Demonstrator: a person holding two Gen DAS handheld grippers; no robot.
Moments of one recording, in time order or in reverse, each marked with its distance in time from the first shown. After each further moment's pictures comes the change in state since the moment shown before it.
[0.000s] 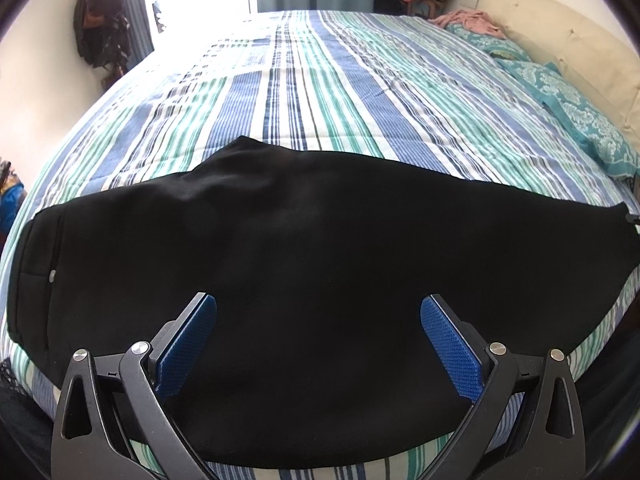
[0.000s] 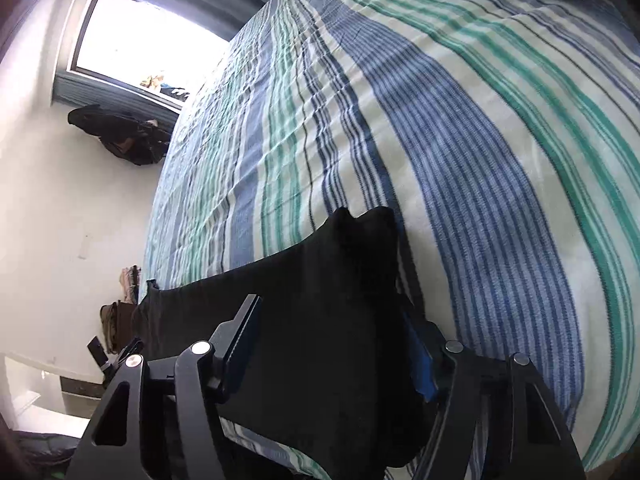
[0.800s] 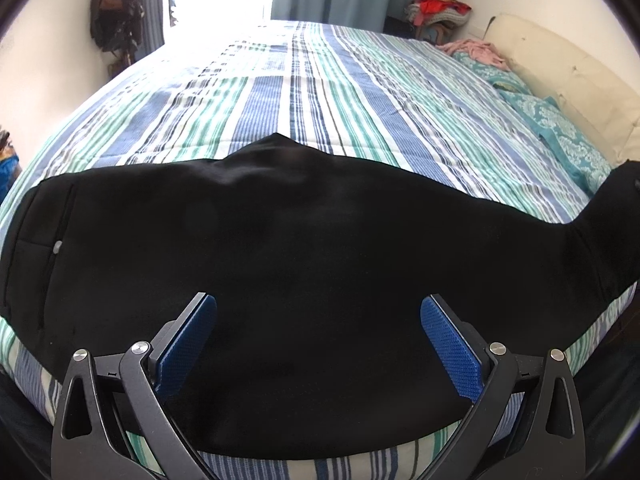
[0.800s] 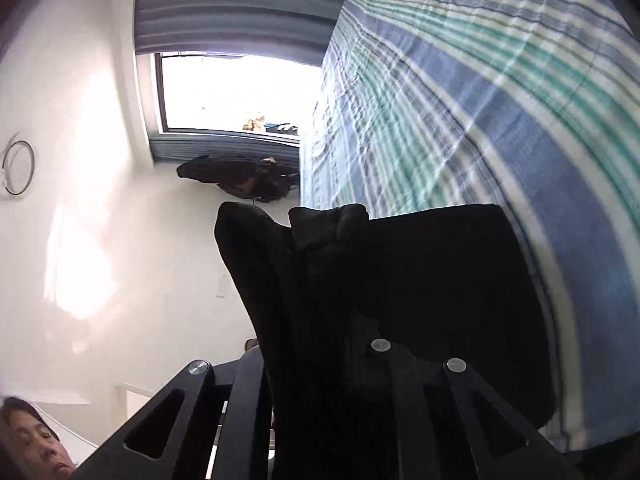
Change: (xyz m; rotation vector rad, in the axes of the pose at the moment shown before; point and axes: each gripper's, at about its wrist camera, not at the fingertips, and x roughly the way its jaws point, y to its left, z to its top) left arm -0.012 0.043 -0.016 -0.103 -0.074 -0.073; right arm 0.070 0.184 -0.066 0.188 -0.116 0.542
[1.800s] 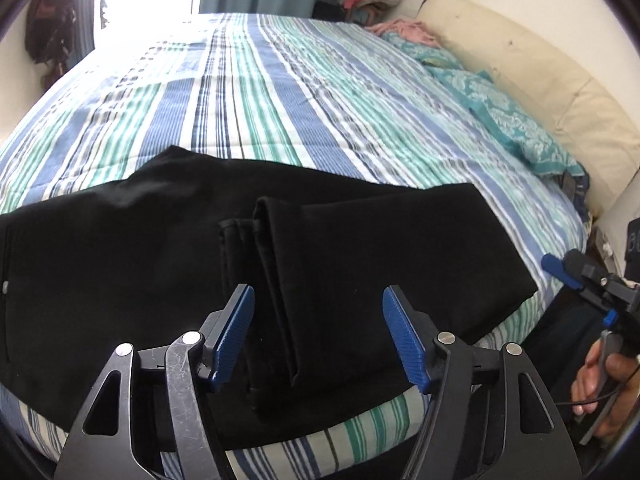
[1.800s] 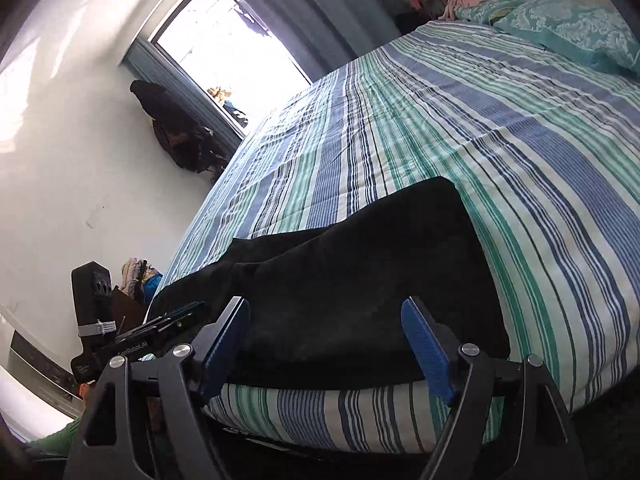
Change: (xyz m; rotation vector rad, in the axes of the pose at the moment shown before) left arm 0.000 -0.053 0.010 0.130 0.094 -0.210; right arm 0.107 0.041 -0.162 -0.554 -0.175 -0.551
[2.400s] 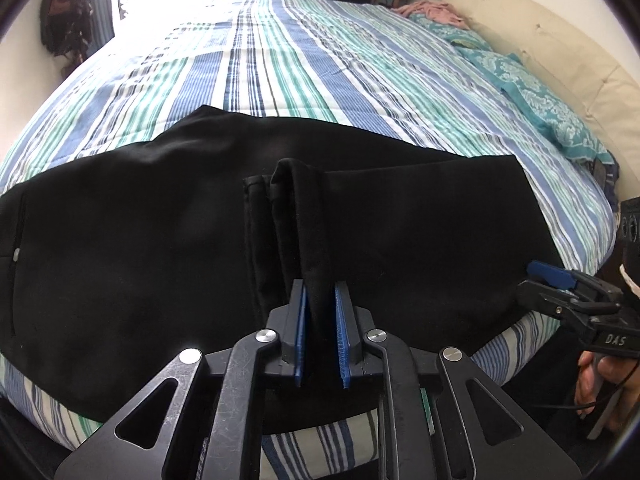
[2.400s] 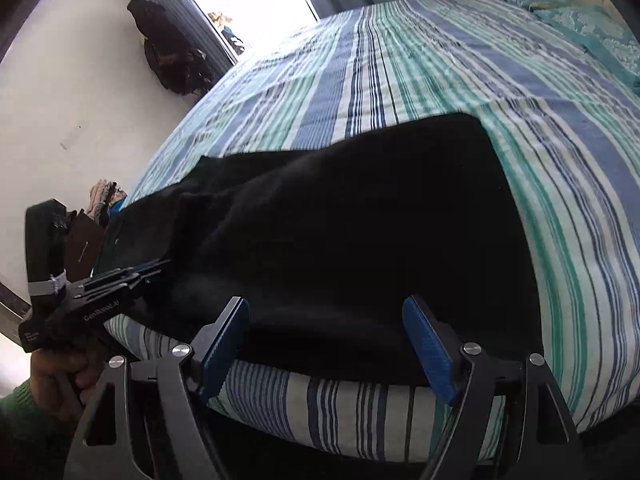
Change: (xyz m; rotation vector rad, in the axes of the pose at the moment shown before) left arm 0.005 0.013 -0.023 -0.012 0.040 0.105; right arm 0.079 0.010 -0.024 -0.144 0.281 -0.112
